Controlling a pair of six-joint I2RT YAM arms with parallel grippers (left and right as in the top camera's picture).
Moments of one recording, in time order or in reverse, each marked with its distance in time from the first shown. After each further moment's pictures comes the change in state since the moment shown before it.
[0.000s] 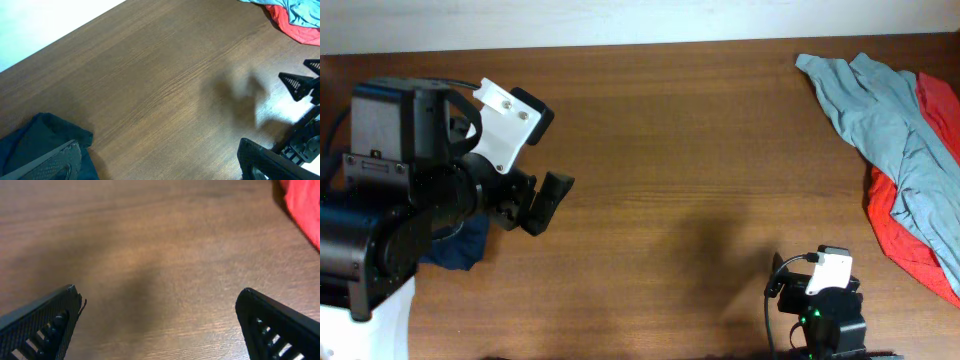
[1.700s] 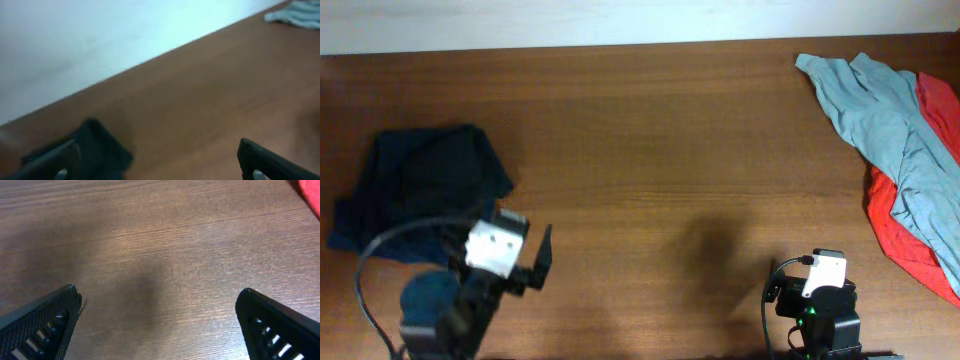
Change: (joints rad) left arm 0.126 -0.952 -1.415 0.981 -0.146 0.000; right arm 0.000 -0.003 -0.022 -0.042 -0.006 0.000
